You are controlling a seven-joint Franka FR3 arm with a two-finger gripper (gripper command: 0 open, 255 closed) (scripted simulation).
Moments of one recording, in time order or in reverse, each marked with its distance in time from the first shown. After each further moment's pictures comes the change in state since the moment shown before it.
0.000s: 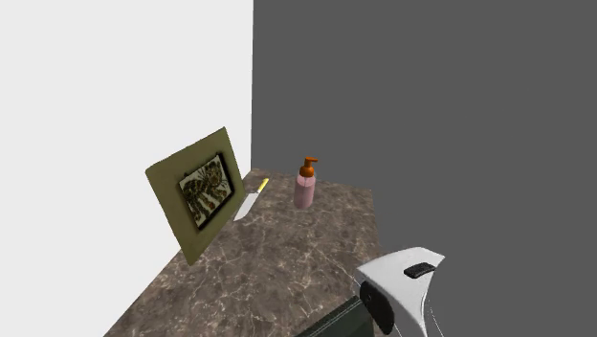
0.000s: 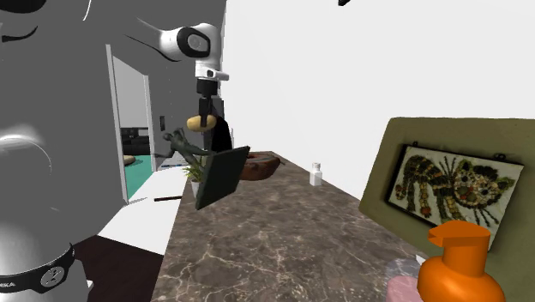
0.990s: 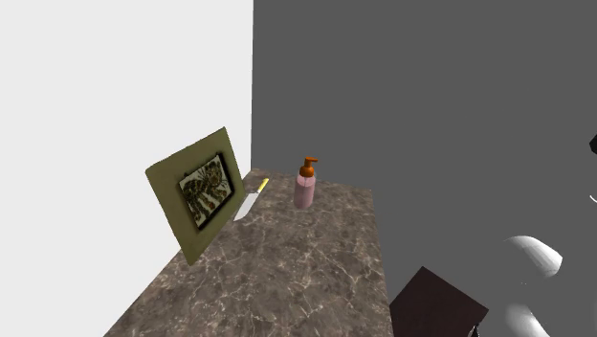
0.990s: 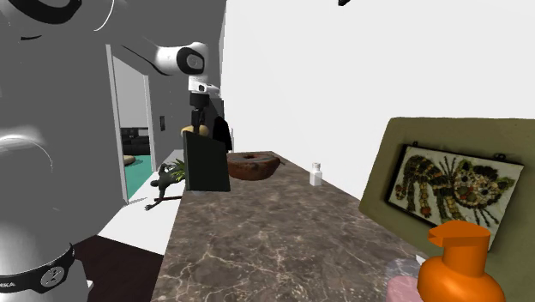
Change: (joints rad) arm 0.049 0.126 0.142 0.004 -0.057 0.128 0.192
